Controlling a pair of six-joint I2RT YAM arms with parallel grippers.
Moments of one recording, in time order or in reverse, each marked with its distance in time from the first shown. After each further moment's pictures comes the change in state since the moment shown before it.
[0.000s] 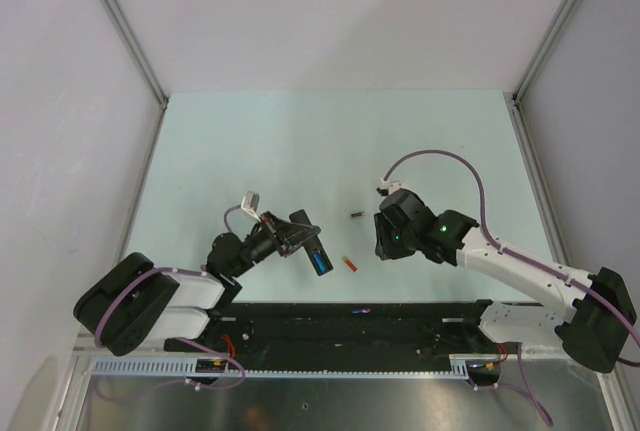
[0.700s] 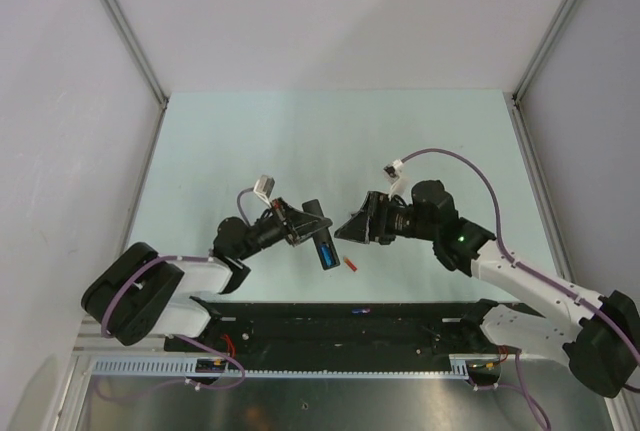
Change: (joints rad) left arm 0.012 0.060 0.131 0.001 0.165 -0.030; right arm -0.146 -0.150 -0.222 0.683 -0.528 0.304
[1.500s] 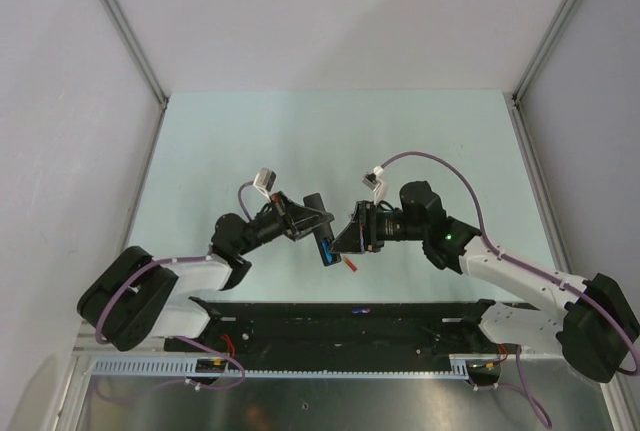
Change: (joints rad) left arm 0.000 -0.027 0.061 0.000 0.040 -0.045; right arm 0.048 0.093 -0.006 0.127 -0.203 0.001
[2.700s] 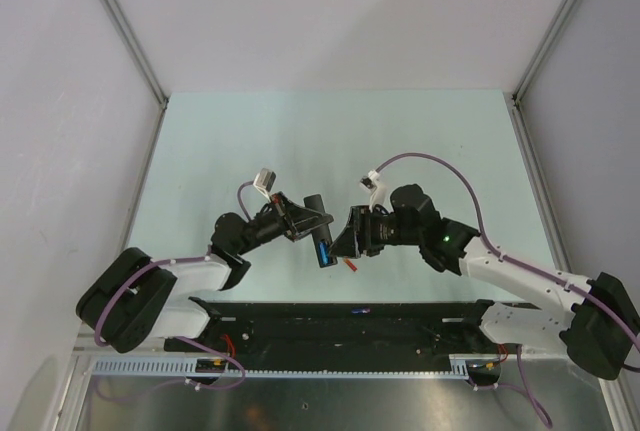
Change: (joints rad) left arm 0.004 -0.015 0.000 -0.026 0.015 0.021; right arm 0.076 -0.003 0.048 -0.157 0.175 -0.075
